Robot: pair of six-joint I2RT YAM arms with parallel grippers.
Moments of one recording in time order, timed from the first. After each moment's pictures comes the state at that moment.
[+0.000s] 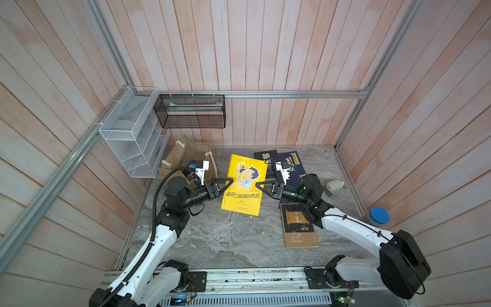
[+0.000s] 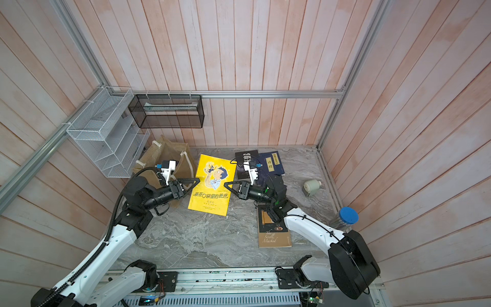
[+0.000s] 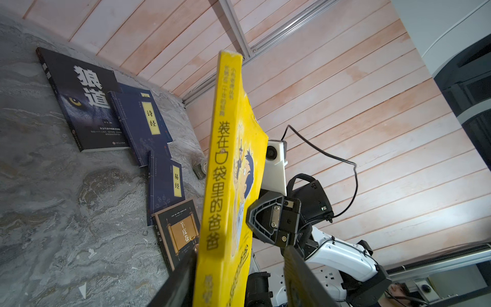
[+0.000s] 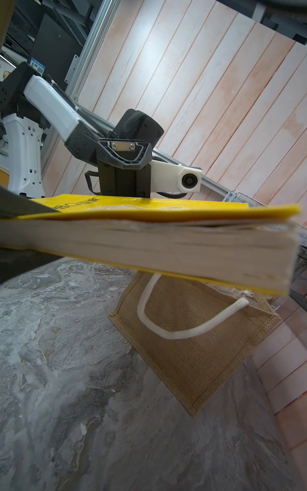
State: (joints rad) left arm -0.27 0.98 0.73 0.17 0.82 -0.96; right arm 0.61 1.28 0.72 0.59 -0.70 0.98
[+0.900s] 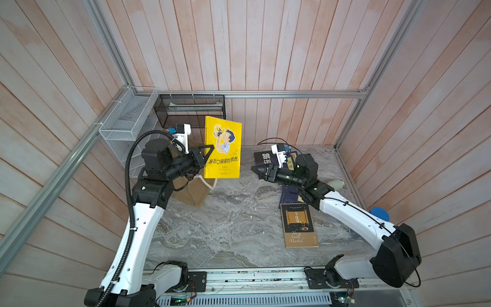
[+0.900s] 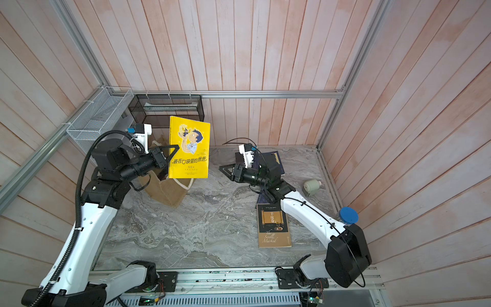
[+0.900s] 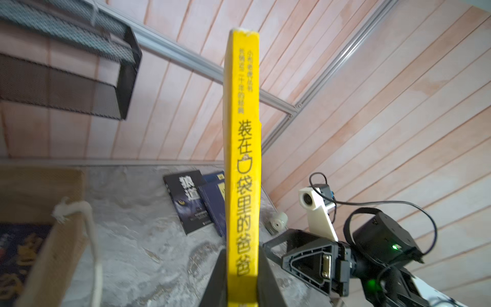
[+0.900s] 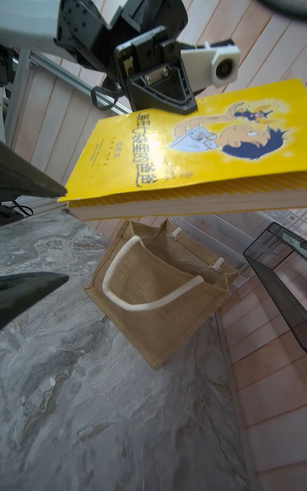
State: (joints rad) left arm -0.14 1.16 1.46 -0.45 0.52 -0.42; right arm 0.61 1.41 1.12 0.15 -0.56 0.80
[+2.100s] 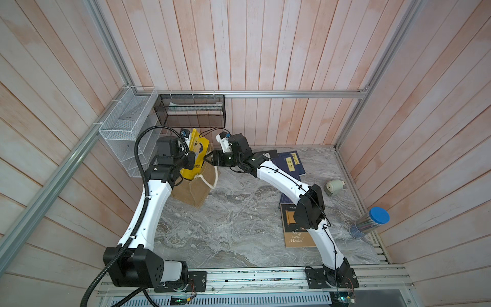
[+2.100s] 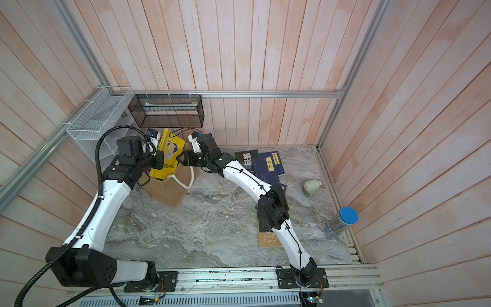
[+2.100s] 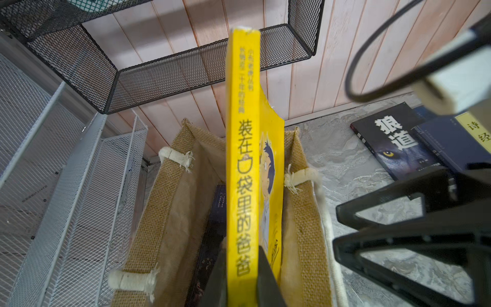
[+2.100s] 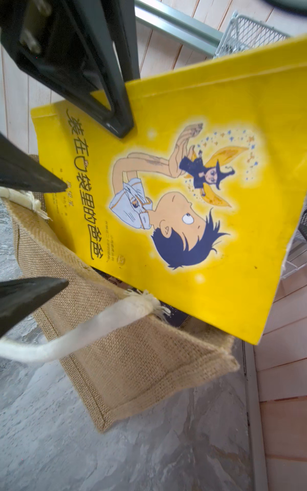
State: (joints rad) left arm -0.04 1.36 1.40 -0.56 0.04 0.22; right arm 0.82 2.33 2.30 -0.35 -0.40 0.71
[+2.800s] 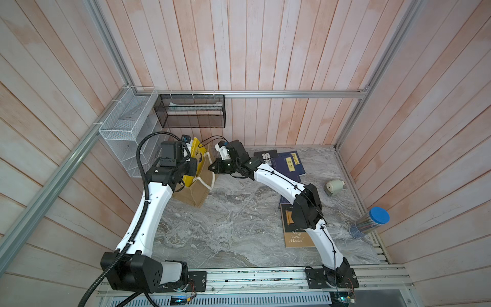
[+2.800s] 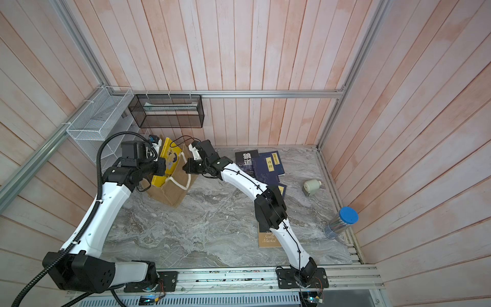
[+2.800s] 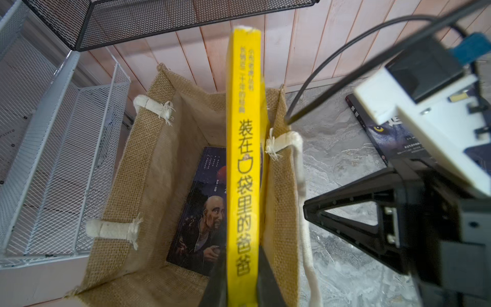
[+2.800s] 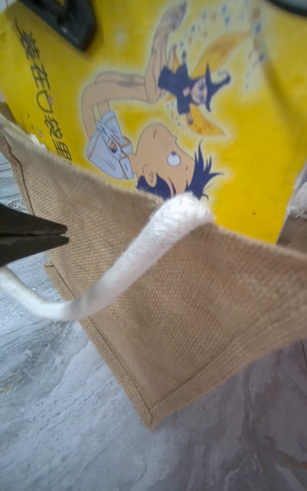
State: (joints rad) left arm -0.09 1.34 1.41 -0.73 0.00 0.12; right arm 0.83 2.34 2.21 -0.39 -0.42 0.69
